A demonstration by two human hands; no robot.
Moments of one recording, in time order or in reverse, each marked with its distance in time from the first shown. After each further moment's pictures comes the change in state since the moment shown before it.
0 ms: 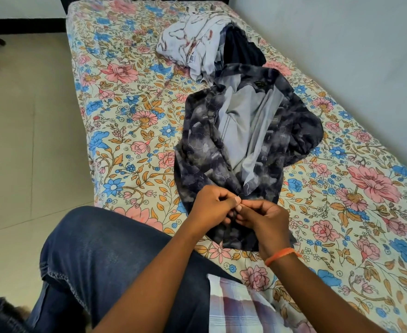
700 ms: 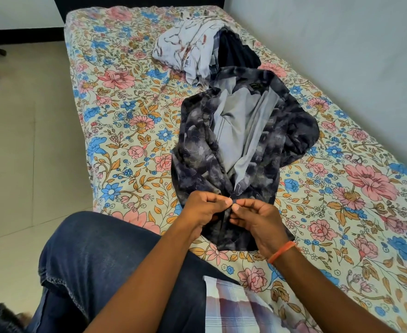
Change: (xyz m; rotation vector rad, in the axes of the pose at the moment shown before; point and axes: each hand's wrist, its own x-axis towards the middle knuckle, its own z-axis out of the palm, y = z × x) left_hand 0.001 -0.009 -0.004 -0.332 0.044 -0.202; right_hand 0.009 -0.004 -0.008 0.112 -0.178 0.167
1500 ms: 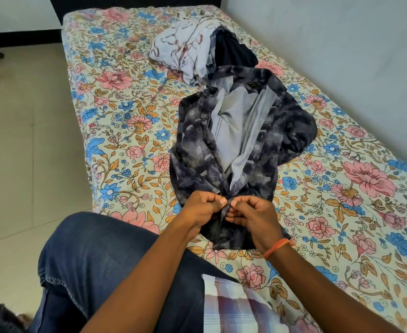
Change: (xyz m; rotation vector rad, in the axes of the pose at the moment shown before) left_hand 0.004 -0.003 0.000 0.126 -0.044 0.012; right_hand 0.004 0.002 0.005 -0.076 0.047 -0.052
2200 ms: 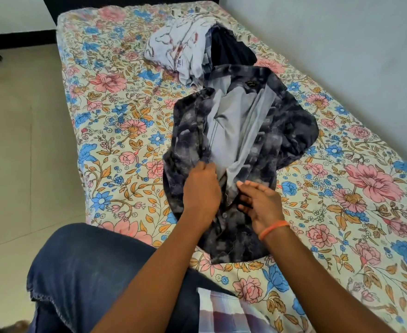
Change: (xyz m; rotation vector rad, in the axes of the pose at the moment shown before) left_hand 0.040 0.039 0.021 0.964 0.502 0.456; right_hand 0.047 -0.028 0.000 0.143 0.216 0.128
